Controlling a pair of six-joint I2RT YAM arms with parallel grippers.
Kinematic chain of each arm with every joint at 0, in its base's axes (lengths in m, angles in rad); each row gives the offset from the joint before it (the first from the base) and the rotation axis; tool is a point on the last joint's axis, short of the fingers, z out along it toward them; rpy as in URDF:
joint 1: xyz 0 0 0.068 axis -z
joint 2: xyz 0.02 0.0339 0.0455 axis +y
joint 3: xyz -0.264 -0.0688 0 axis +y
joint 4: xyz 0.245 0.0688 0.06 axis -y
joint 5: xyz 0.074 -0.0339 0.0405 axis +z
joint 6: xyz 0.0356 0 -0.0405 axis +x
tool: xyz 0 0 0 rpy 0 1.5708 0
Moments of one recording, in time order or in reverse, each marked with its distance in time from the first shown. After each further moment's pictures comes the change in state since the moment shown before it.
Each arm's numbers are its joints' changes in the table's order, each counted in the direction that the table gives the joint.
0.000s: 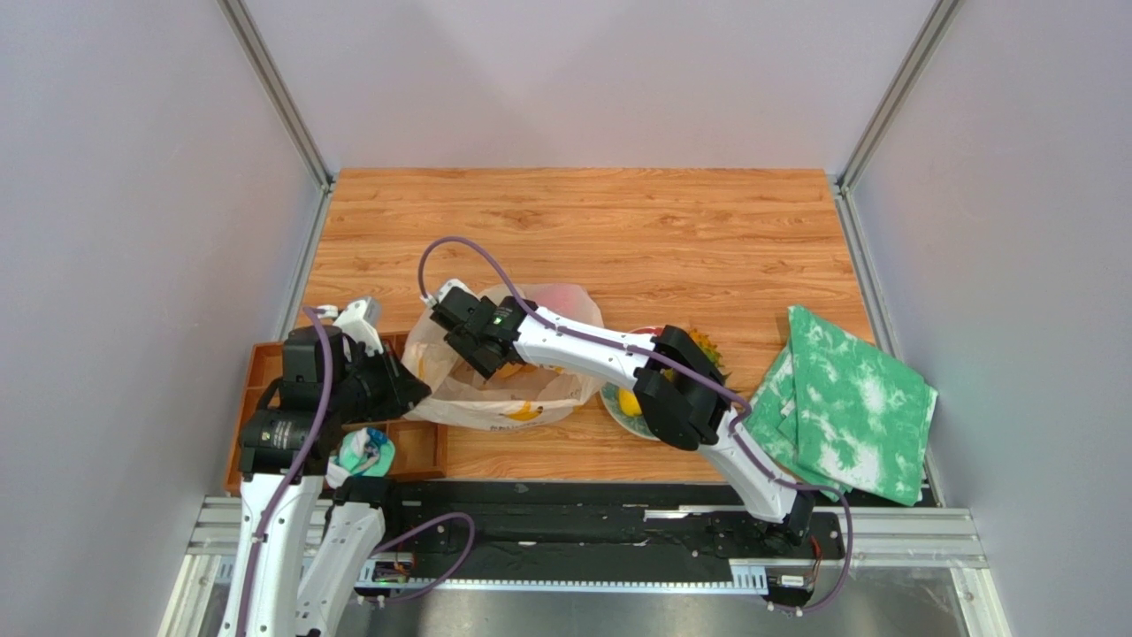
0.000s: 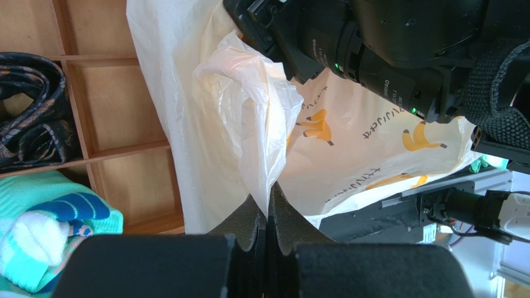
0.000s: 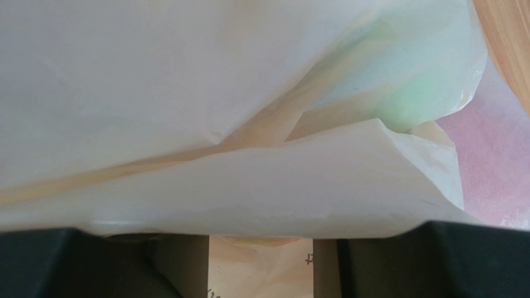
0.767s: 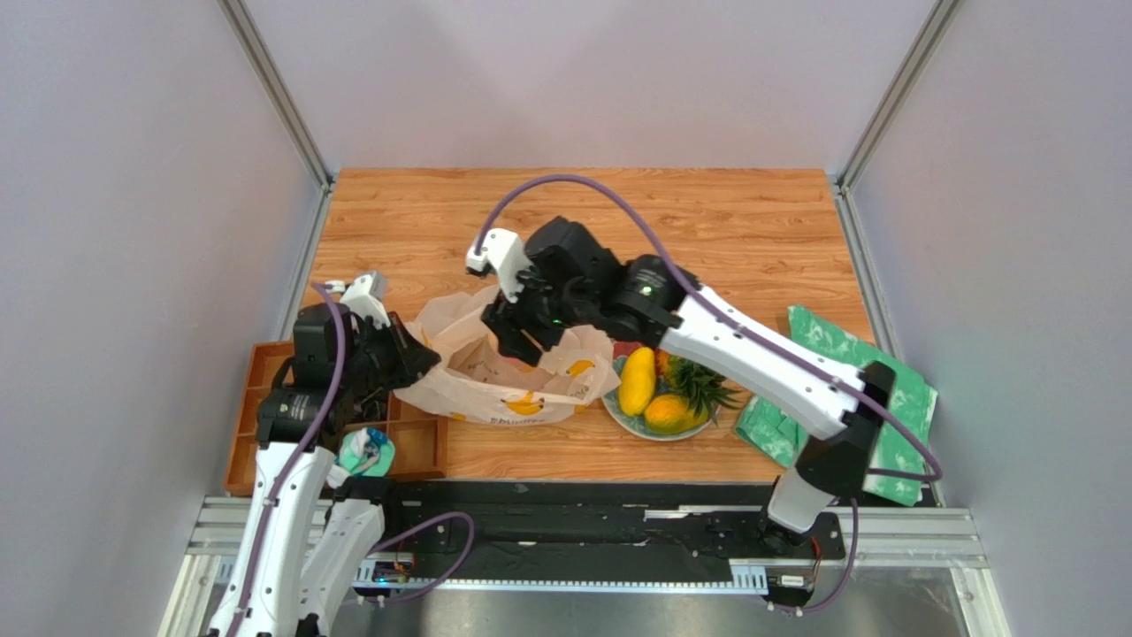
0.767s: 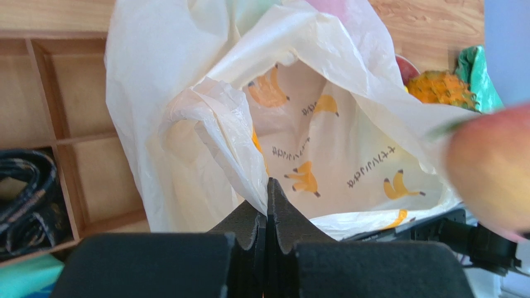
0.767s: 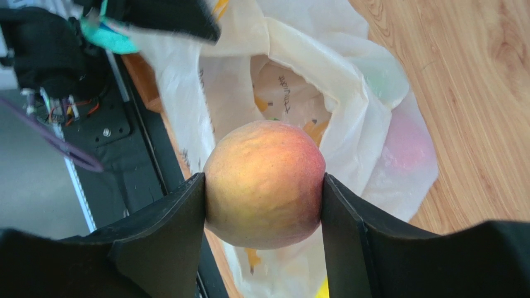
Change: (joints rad) left arm 0.000 0.084 0.068 0.272 -0.030 -0.027; right arm 0.040 -0.643 0.208 -0.056 0.458 -0.210
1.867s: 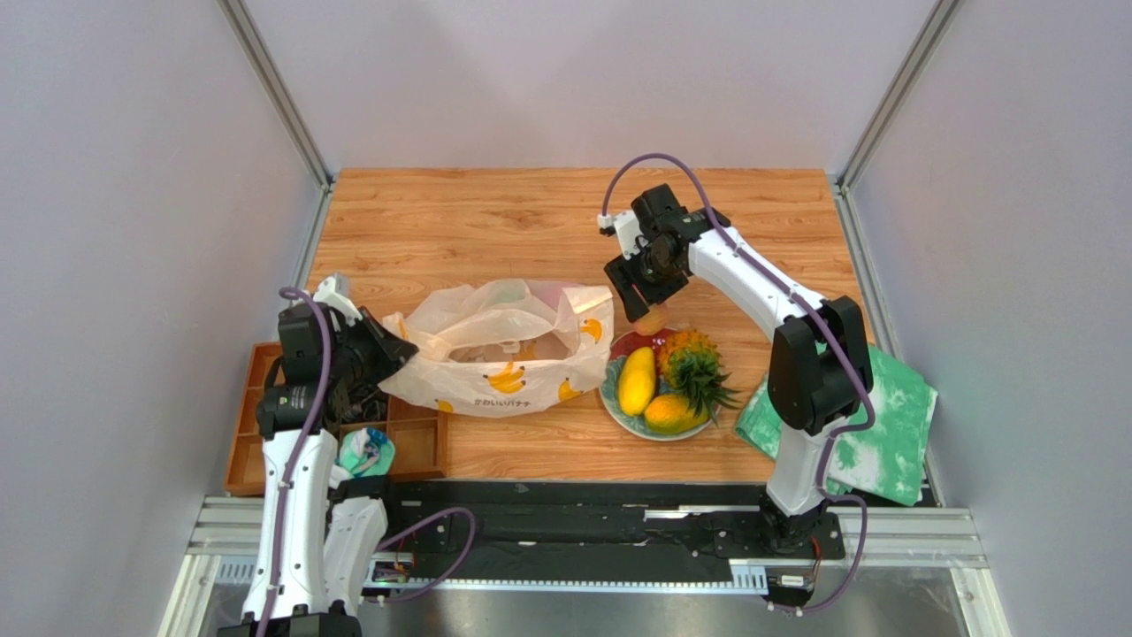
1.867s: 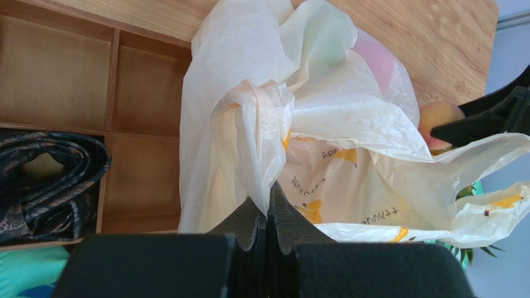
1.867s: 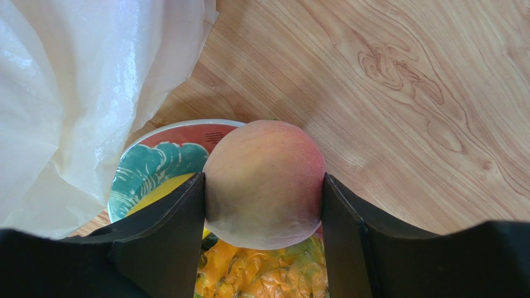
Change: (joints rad) left arm -0.201 0.037 0.062 0.080 0.007 -0.107; right arm 0.581 0.187 0.225 -0.093 0.025 -0.116
